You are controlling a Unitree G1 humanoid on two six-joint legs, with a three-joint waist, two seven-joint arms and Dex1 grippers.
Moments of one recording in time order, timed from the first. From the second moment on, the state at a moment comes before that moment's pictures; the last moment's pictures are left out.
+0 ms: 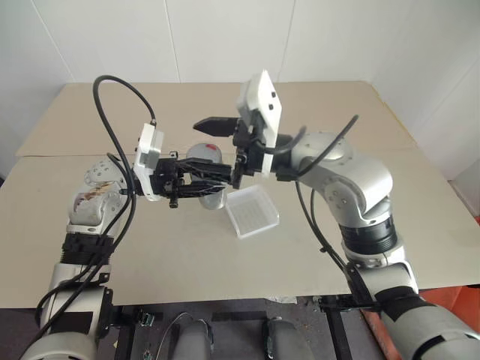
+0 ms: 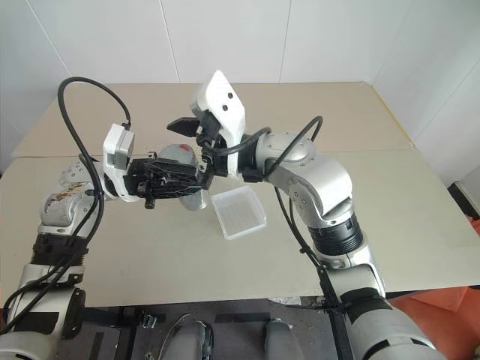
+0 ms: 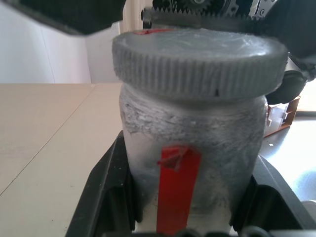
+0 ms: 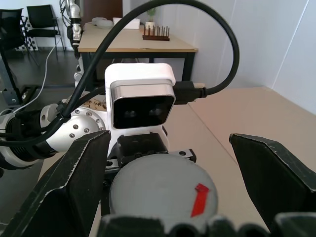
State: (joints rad) left arm -0.69 0.58 0.04 0.17 -0.58 0.33 -1.43; right arm -0.97 -0.26 0.21 -0.22 0.53 0.77 0.72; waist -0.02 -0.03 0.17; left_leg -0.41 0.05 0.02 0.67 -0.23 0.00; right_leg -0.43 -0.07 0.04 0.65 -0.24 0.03
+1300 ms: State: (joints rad) left arm -0.67 0.61 0.06 0.15 -0.56 0.33 -1.47; right arm -0.87 -0.48 0.11 -0.24 0.51 0.76 0.77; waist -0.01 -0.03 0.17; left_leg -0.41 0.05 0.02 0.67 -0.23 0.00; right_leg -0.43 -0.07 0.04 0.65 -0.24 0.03
